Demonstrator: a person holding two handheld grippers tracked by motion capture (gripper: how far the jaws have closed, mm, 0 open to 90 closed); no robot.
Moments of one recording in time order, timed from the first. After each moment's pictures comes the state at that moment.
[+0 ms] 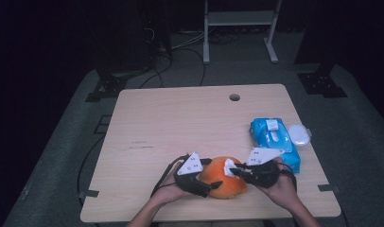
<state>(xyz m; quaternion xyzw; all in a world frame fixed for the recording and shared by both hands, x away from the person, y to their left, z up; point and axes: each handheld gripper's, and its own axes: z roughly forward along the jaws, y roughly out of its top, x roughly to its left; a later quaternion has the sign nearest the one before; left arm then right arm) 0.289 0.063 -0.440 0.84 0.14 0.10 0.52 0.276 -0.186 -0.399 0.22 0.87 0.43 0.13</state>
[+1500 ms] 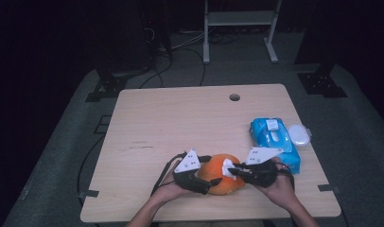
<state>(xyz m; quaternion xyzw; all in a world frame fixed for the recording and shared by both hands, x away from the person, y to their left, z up) 0.293 0.067 -0.434 0.82 0.15 0.10 0.54 0.278 -0.182 -0.401 0.22 0.86 0.44 0.12</state>
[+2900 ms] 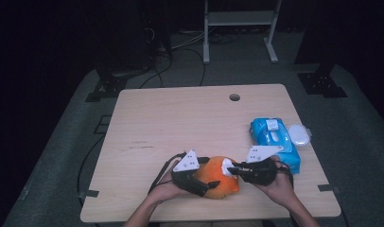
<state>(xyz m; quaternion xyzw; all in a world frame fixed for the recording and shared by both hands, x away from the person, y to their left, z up) 0.295 0.073 -0.436 0.84 0.14 0.08 0.52 0.284 -0.185 -0.402 0.22 0.86 0.44 0.11</state>
